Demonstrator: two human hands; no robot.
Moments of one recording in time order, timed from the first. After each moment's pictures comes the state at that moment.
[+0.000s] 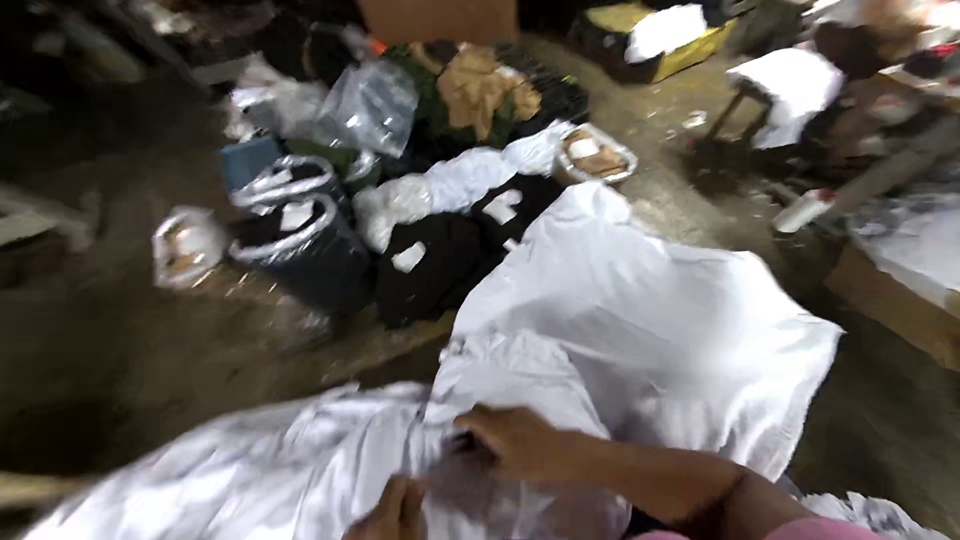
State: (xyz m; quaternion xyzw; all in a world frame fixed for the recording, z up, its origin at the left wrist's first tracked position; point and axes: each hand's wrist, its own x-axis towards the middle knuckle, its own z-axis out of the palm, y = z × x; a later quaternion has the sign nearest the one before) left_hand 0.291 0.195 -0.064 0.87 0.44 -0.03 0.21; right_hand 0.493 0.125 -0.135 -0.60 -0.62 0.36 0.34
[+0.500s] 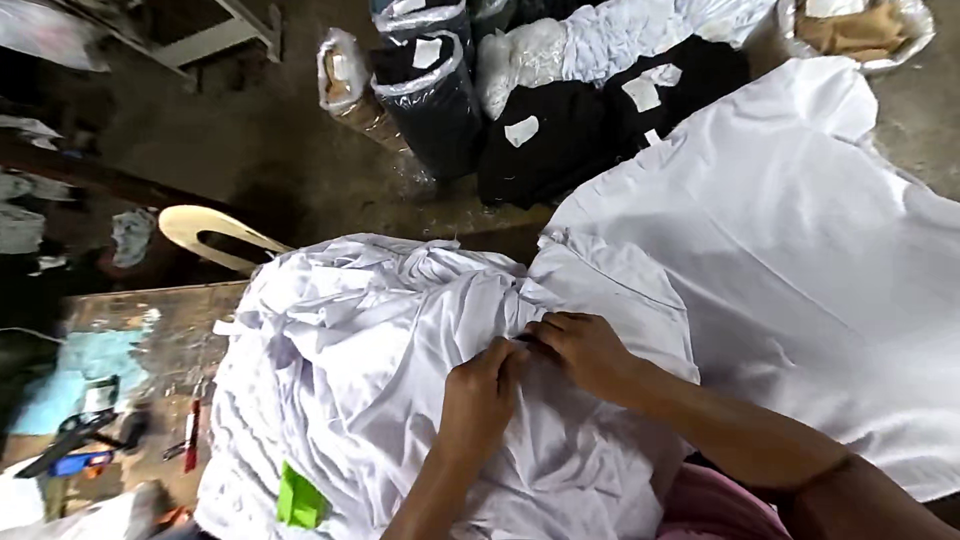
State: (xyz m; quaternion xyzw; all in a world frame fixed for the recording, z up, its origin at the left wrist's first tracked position) left_hand 0.293 0.175 -0.074 0.86 0.44 0.14 0.22; right_hand 0.470 0.135 -0.139 -0.55 -0.72 0.24 0.36
